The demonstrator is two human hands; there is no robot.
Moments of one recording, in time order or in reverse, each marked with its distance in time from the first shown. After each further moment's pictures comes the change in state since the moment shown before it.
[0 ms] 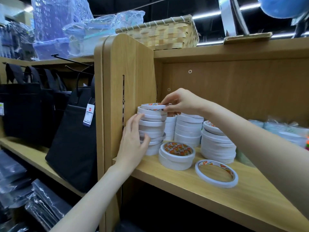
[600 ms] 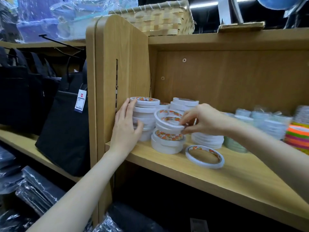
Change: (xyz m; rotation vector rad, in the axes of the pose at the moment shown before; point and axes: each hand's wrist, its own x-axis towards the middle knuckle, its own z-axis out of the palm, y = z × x) left_hand -0.003 -0.002 0.007 0.081 0.036 -0.017; right_hand -0.097 0.007 0.005 -0.405 -0.105 0.010
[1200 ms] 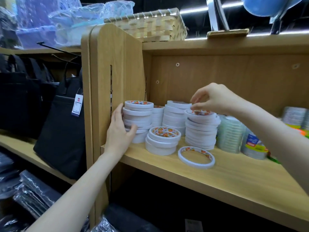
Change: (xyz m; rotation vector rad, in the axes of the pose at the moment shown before) left_hand -0.003 0.004 -0.003 -0.128 0.016 -0.138; right_hand -0.008 0.022 -0.051 0.074 0.201 0.299
